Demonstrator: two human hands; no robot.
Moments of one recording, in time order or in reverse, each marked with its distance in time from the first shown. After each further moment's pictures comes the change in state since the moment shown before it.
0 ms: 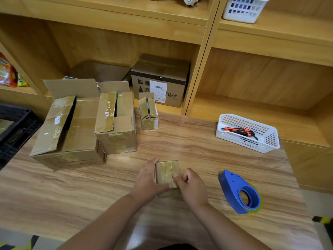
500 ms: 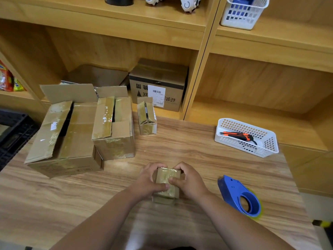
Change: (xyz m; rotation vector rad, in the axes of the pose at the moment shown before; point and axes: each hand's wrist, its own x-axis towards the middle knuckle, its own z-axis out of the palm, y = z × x) left_hand 0.023 -0.002 -0.012 -0.243 -0.172 0.022; right_hand 0.045 0.003 -0.007 0.041 -0.261 -0.218
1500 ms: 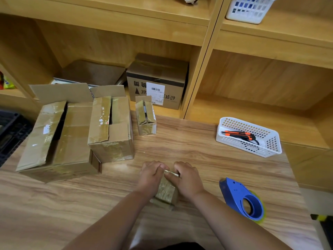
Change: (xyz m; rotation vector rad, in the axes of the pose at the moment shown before) left_hand 0.038 -0.012 0.018 0.002 0.317 0.071; right_hand 0.026 -0.011 0.005 -0.215 0.045 -0.080
